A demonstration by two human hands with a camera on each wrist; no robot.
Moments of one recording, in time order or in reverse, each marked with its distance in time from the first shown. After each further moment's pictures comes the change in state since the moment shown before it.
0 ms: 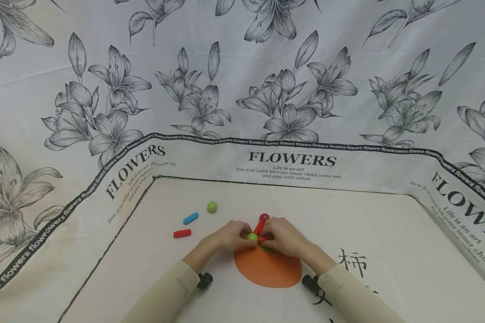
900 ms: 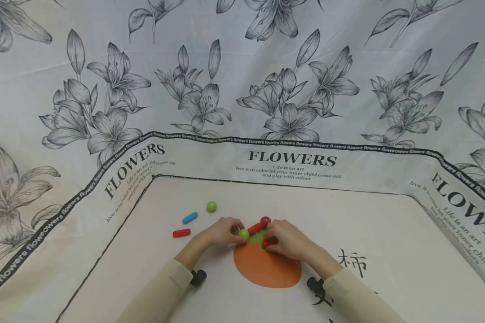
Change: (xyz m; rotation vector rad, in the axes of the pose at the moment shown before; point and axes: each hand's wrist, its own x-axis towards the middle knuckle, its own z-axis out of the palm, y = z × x) left_hand -0.007 -0.015 -0.019 -0.015 -0.004 -0.027; right_hand -0.010 0.003 -0.003 -0.061 -0.048 -0.024
